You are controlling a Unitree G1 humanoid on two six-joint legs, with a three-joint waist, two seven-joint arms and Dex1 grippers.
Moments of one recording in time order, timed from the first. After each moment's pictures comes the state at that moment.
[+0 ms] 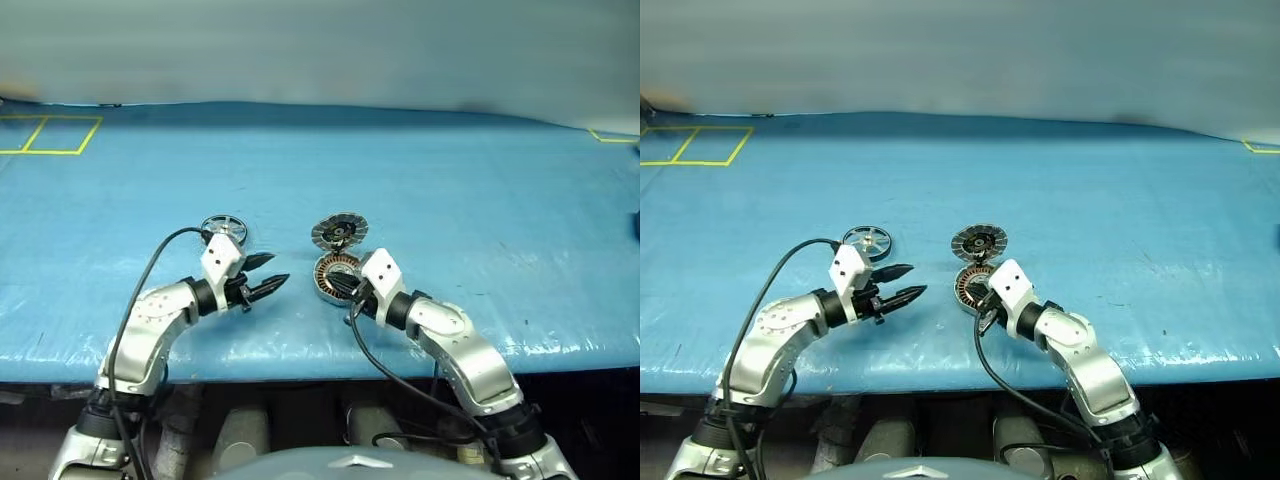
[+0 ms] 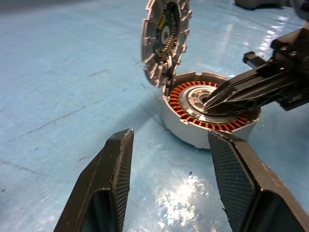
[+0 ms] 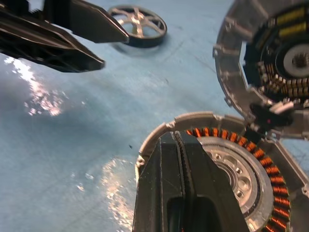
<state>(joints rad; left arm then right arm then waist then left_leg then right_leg) -0.11 0.51 -0.04 -0.19 -0.32 0.37 -0.78 -0.05 -0.36 0.25 -0.39 0.20 0.46 0.58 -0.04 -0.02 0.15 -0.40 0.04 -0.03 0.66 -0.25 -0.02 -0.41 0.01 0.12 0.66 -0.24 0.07</state>
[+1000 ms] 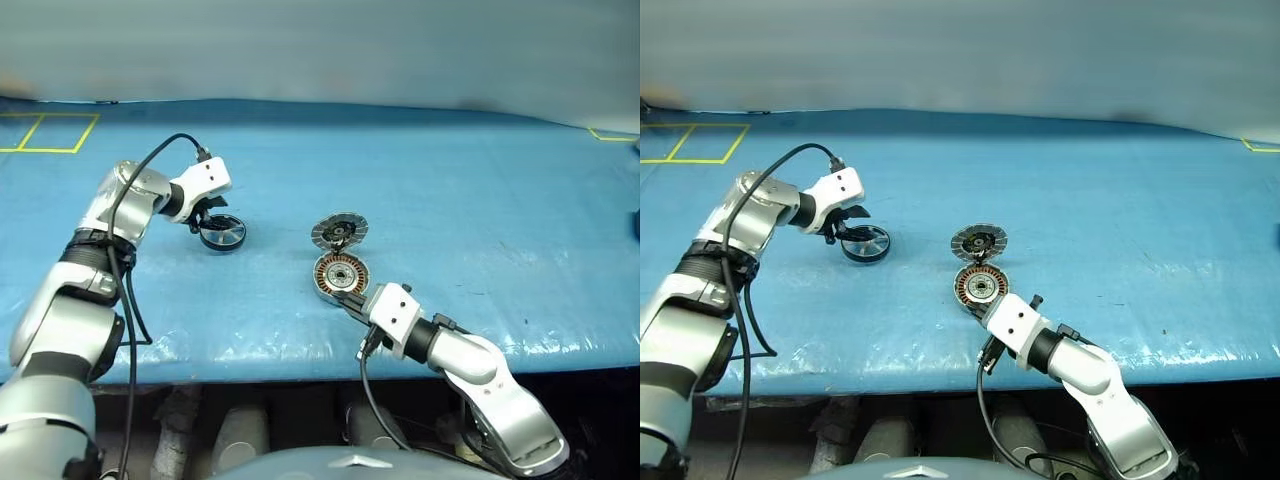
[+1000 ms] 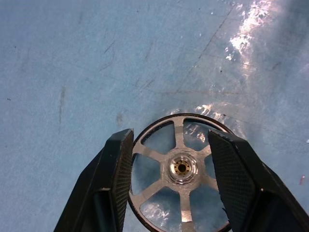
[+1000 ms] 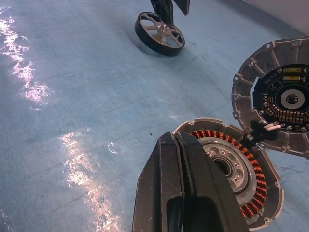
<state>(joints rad) -0.94 0.69 -0.39 0.72 0.13 0.26 -1.15 0.14 -0.49 0.31 -0.62 0.03 0.35 0.52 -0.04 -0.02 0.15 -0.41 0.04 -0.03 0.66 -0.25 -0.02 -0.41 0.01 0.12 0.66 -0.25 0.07</state>
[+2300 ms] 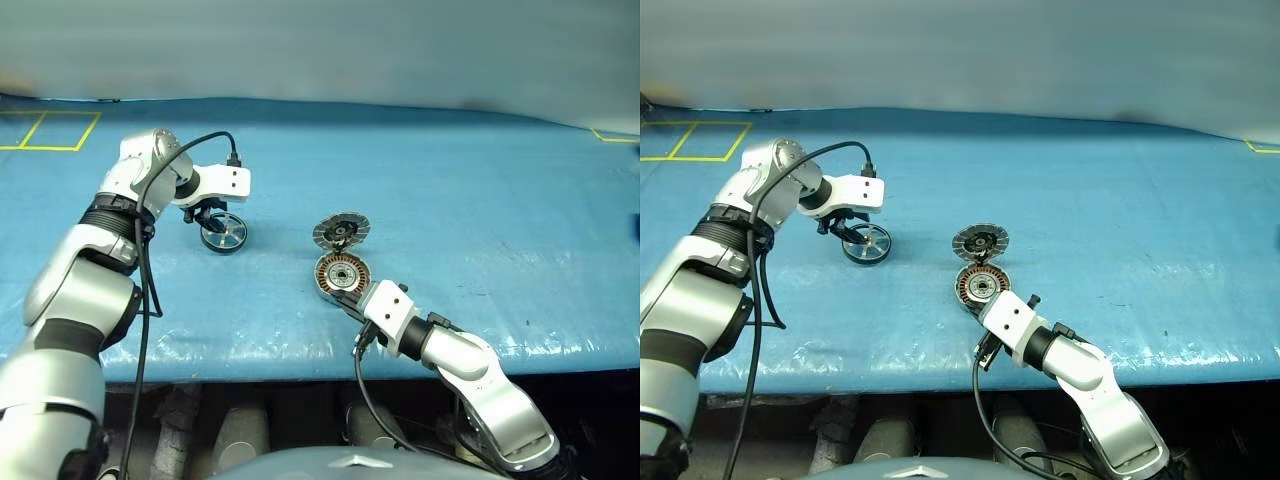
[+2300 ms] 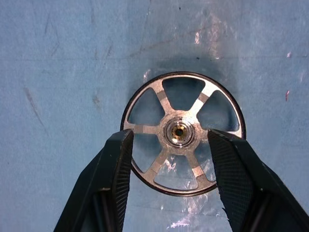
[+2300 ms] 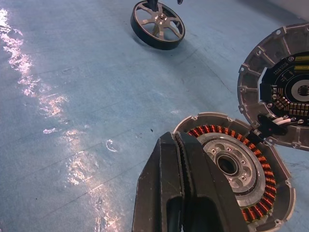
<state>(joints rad) -1.13 0.65 -0.54 0.82 0.43 0.09 -1.38 0.12 -0.46 0.32 -0.59 0.01 0.38 0.52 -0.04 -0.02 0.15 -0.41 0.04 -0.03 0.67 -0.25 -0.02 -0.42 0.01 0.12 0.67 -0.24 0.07</state>
